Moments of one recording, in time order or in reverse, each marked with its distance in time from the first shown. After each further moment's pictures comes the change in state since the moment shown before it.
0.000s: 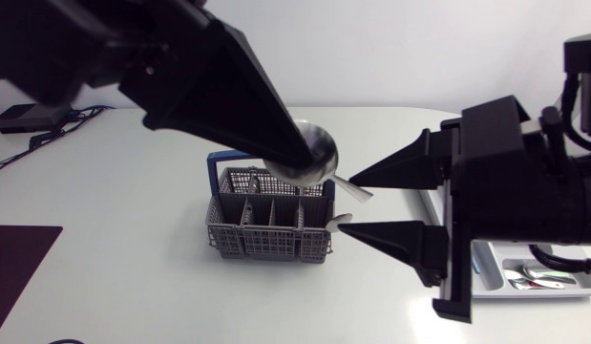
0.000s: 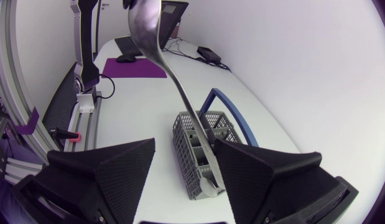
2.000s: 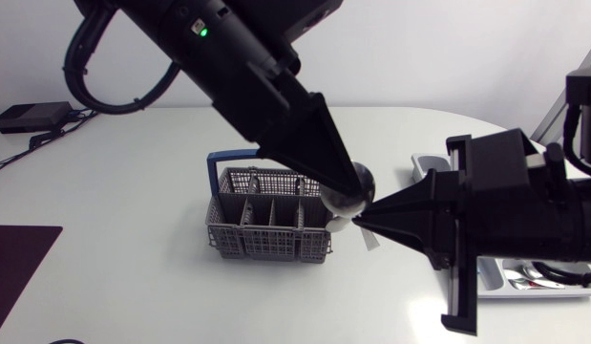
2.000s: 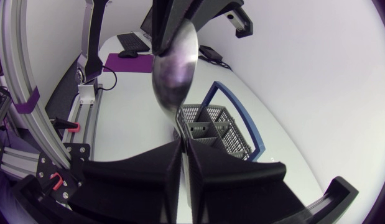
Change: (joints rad) left arm -0.007 0.194 0.019 0.016 0.105 0.064; right arm -0.064 -0.047 -0.085 0.025 -0.058 -0.053
